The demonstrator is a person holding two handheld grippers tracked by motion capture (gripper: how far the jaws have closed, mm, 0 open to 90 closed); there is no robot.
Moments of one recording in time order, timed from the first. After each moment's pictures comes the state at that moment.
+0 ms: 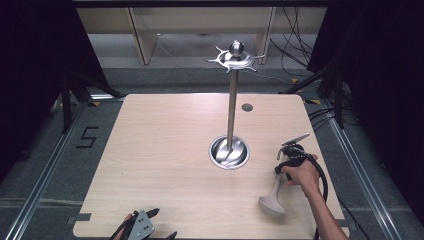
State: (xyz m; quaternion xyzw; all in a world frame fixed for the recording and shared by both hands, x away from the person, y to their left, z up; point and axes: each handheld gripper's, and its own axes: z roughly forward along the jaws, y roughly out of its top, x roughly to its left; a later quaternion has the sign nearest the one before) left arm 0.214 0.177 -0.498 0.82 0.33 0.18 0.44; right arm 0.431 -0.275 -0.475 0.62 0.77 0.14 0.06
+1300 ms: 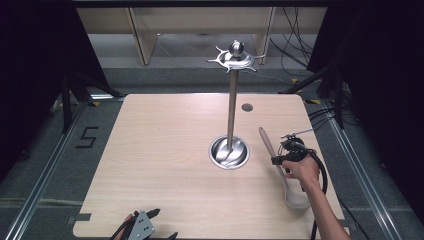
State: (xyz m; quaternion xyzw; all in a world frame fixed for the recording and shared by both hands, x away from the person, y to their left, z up) left arm 0.212 0.176 -0.496 0.82 0.33 0.18 0.44; right arm 0.430 -0.271 -0.450 0.55 0.79 0.26 0.08
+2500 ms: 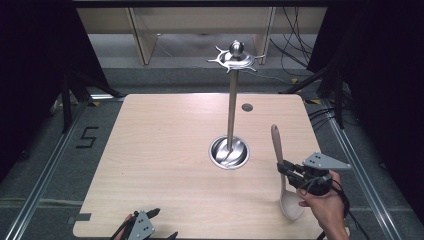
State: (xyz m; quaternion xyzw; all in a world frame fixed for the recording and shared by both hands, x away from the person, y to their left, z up) left arm 0.212 0.175 -0.497 0.81 0.33 0.18 0.45; right arm 0.319 -0.276 -0.408 0.41 0.75 0.47 0.21
